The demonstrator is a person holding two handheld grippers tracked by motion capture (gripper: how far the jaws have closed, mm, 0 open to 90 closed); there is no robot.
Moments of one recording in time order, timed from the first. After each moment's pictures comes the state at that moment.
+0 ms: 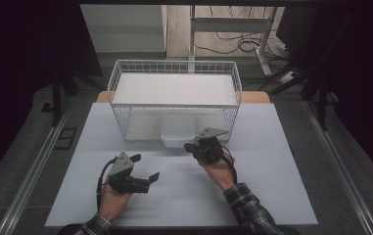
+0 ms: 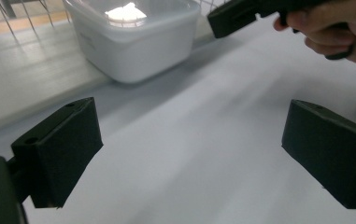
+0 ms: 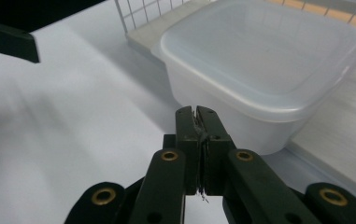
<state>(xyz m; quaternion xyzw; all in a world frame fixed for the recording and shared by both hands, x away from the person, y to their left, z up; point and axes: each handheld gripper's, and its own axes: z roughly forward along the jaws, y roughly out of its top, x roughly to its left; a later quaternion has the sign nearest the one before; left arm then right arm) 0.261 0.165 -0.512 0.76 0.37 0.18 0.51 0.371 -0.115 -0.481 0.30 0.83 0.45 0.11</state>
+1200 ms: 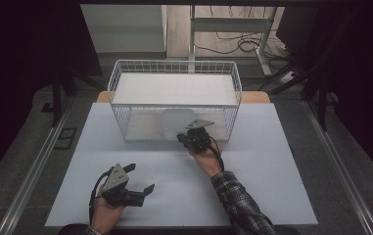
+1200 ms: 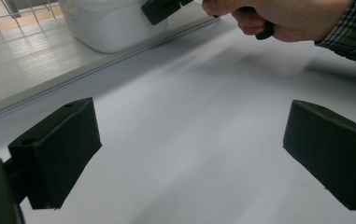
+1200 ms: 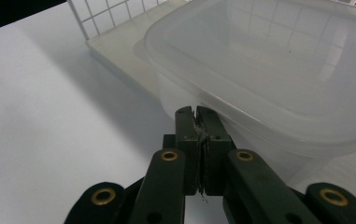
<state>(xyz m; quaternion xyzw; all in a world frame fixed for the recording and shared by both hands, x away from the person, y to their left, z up) 0.232 0.173 -0.518 0.76 0.36 0.20 0.50 0.416 -0.082 -0.502 0.31 0.83 0.44 0.14</state>
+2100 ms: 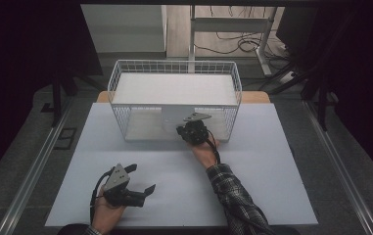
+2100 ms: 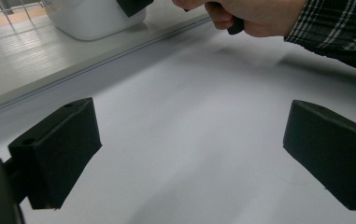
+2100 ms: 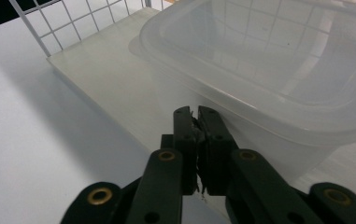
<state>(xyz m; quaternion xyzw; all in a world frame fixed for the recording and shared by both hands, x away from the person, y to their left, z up) 0.233 0.172 -0.519 0.77 0.36 0.19 0.50 0.444 -0.074 -0.506 0.33 0.82 0.44 0.16</state>
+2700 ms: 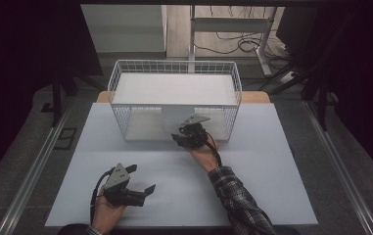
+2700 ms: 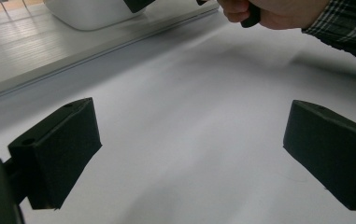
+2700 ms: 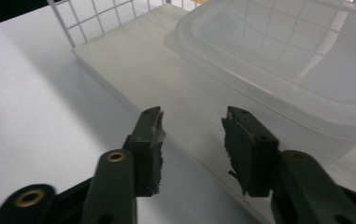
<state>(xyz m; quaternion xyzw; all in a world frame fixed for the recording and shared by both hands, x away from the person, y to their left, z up) 0.236 0.172 -0.522 0.77 0.37 0.18 0.49 0.429 -0.071 -0.500 0.31 0.83 0.43 0.15</state>
